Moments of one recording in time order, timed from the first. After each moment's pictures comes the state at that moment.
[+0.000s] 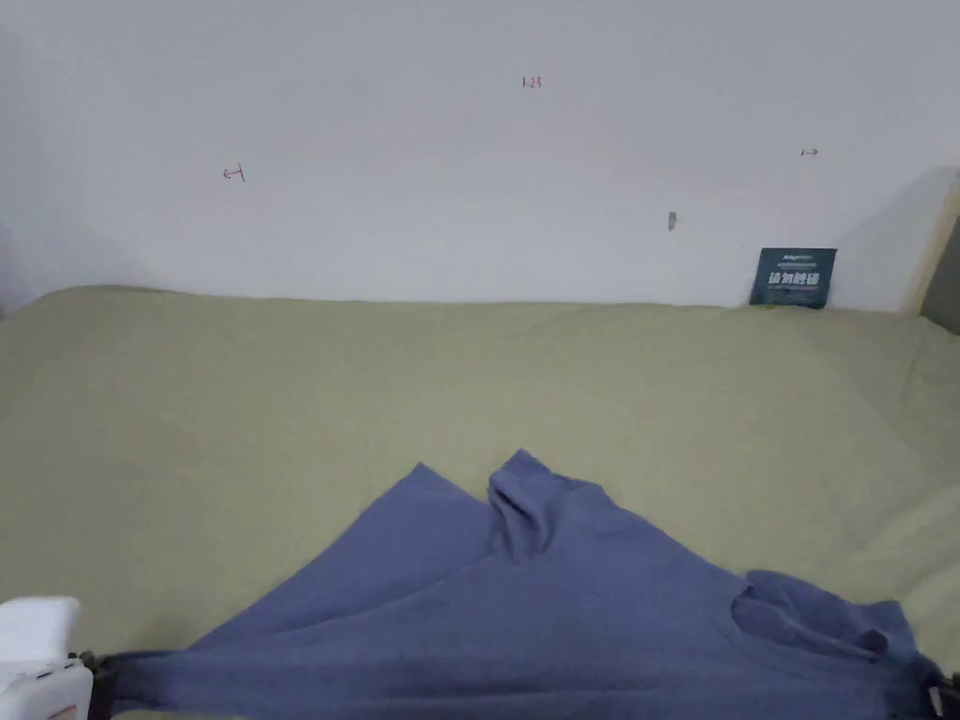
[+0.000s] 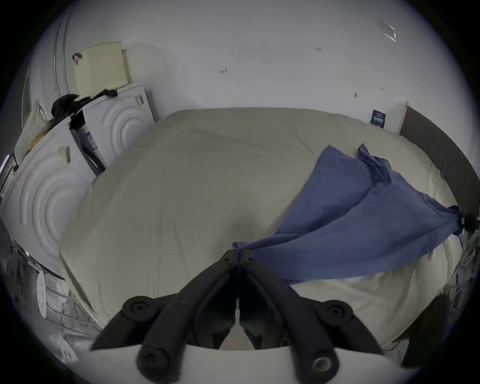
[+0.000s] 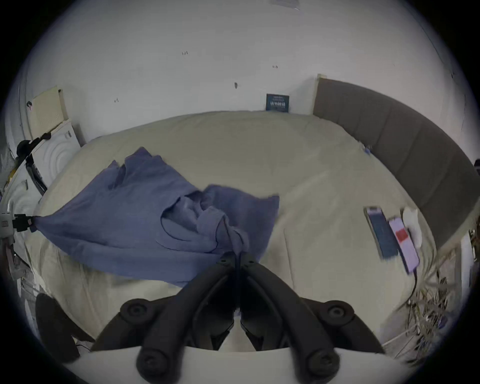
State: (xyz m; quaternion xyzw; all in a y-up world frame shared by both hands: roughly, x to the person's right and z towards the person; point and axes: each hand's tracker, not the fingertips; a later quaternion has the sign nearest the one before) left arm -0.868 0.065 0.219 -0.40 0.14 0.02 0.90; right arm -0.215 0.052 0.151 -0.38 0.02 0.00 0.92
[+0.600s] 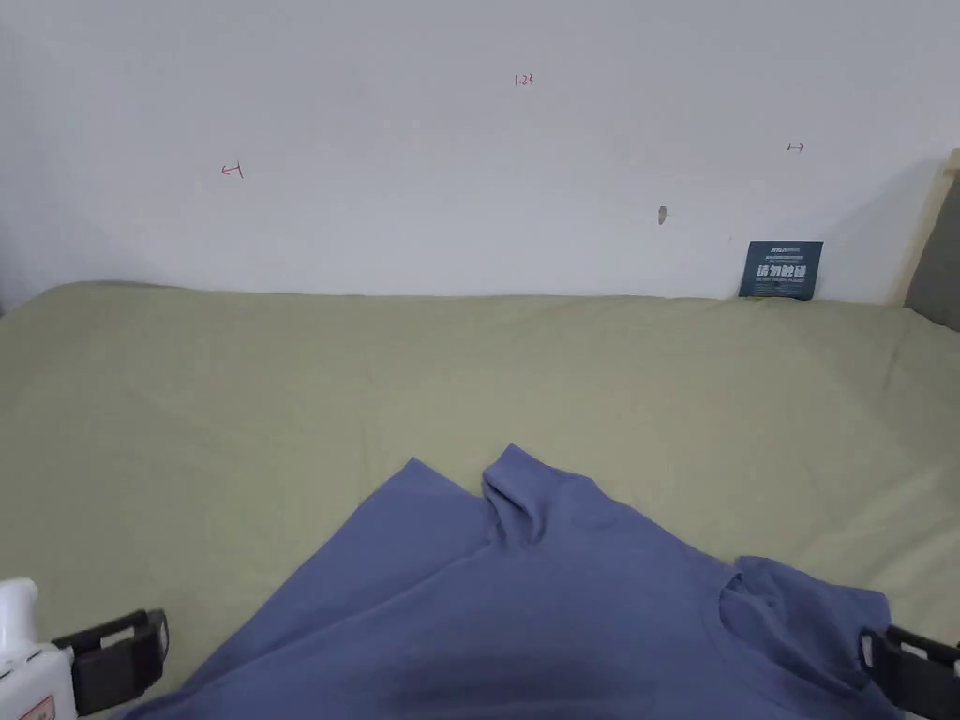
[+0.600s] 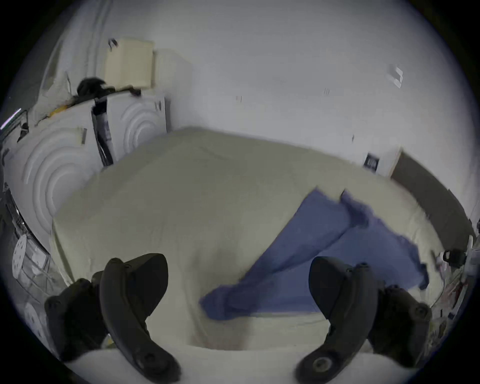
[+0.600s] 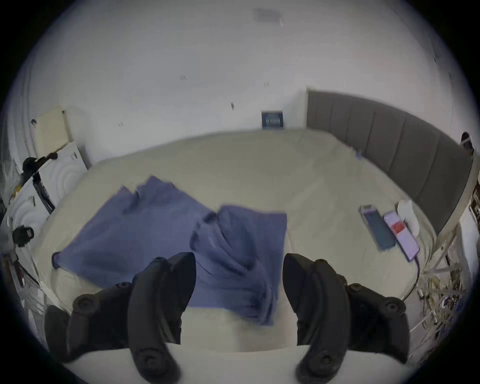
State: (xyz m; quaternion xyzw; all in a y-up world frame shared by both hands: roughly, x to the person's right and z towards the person) left arm -0.822 0.110 0.266 -0.26 0.16 0.10 0.95; right arm -0.242 0.093 0.183 -0.29 0.02 -0.03 0.96
